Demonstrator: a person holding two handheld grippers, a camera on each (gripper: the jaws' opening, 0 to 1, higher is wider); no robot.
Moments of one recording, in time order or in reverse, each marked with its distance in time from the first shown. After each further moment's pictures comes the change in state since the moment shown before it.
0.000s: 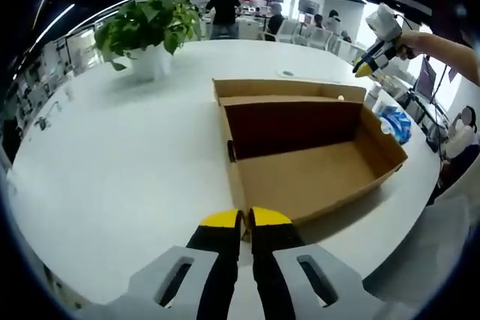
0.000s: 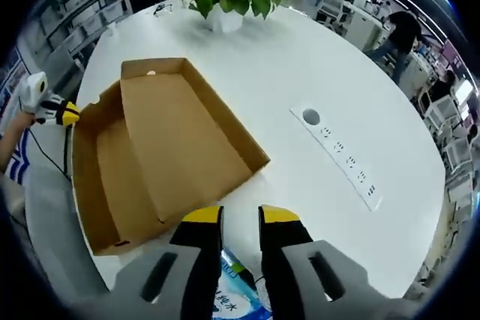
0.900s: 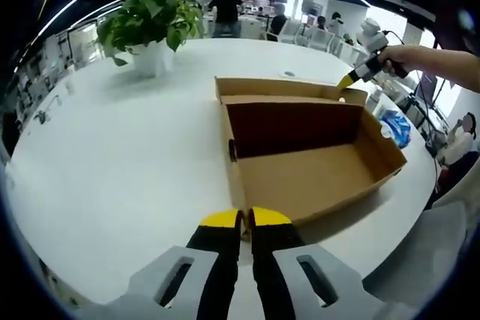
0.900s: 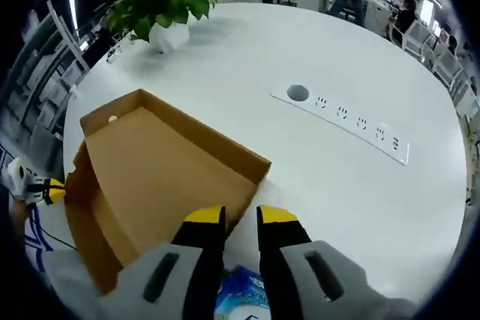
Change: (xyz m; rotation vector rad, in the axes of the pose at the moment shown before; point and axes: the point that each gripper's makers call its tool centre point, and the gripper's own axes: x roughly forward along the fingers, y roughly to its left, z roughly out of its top) left arm 0.001 0.001 0.000 -0.030 0.002 -0.004; right arm 0.050 0.006 0.002 0.402 -0.038 0.011
